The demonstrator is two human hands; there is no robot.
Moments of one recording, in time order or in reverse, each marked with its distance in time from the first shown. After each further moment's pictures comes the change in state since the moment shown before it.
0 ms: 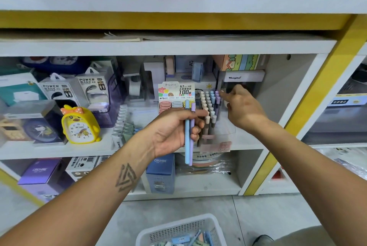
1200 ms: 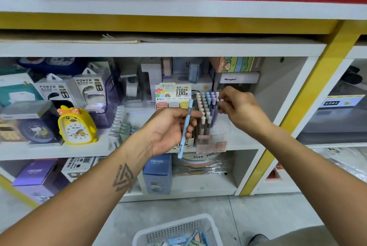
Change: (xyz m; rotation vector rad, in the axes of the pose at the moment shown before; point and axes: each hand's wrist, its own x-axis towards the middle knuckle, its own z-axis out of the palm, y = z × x) left_hand 0.002 0.000 -0.005 0.019 0.056 0.008; right_hand -0.025 0.004 -0.012 0.399 0.190 -0.196
